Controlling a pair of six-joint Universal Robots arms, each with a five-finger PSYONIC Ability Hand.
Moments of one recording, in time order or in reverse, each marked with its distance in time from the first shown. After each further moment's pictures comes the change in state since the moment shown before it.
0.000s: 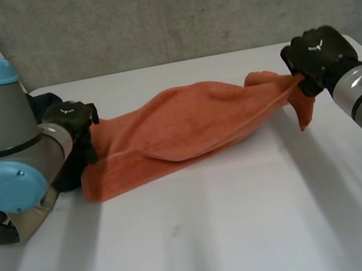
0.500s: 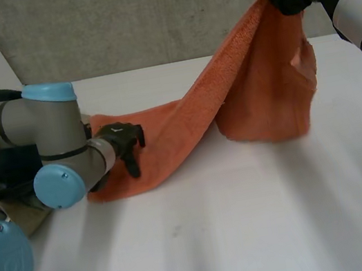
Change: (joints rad) left arm -0.077 -0.291 0.246 -0.096 0.153 -0.042; right arm 0.101 -0.151 -0.248 0.090 -0.043 0.136; left_hand 0.120 0.121 0.120 0.135 0.140; right_hand 0.000 0.000 0.000 0.000 0.000
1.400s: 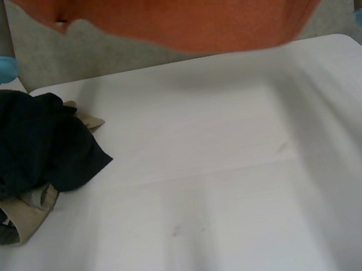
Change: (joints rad) left arm 0.090 0.209 0.468 0.570 -0.137 -0.019; right arm -0.078 0.387 -0.509 -0.431 0.256 -0.106; left_hand 0.594 0.658 0.649 0.655 0.626; right_hand 0.000 0.000 0.000 0.000 0.004
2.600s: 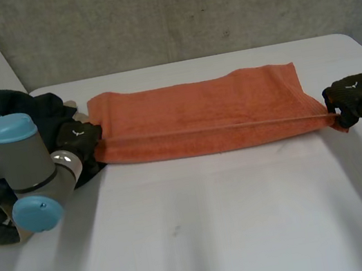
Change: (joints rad) left arm 0.071 -0.053 -0.895 -0.077 0.111 0.247; right arm -0.256 0.065 0.653 0.458 -0.269 -0.071; left_hand -0.473 -0.507 -0.504 -0.530 -0.498; right_hand 0.002 0.007 0.000 0.001 -0.014
